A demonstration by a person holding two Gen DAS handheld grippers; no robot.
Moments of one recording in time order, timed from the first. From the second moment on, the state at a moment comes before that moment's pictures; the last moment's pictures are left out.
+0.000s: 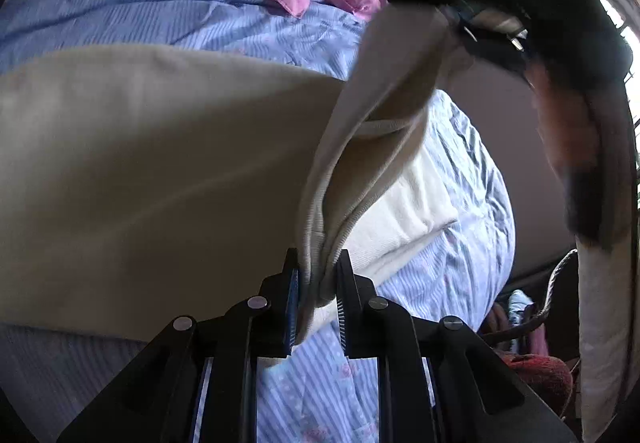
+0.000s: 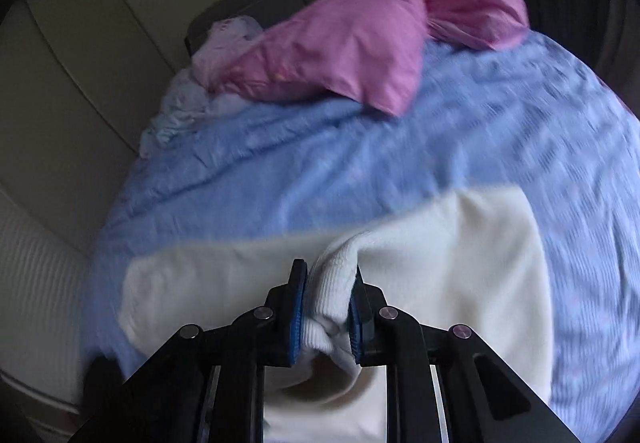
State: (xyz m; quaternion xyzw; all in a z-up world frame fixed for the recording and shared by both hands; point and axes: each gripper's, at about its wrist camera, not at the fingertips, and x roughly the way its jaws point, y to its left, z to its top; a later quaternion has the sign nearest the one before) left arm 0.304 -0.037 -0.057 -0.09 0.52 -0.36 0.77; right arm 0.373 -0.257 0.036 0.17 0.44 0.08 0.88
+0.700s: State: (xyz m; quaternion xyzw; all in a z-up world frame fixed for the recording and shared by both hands) left arm 0.288 0.022 -0.063 -0.06 0.52 -0.28 0.81; right arm 0.410 -0.142 0.019 0.04 0.39 0.11 0.91
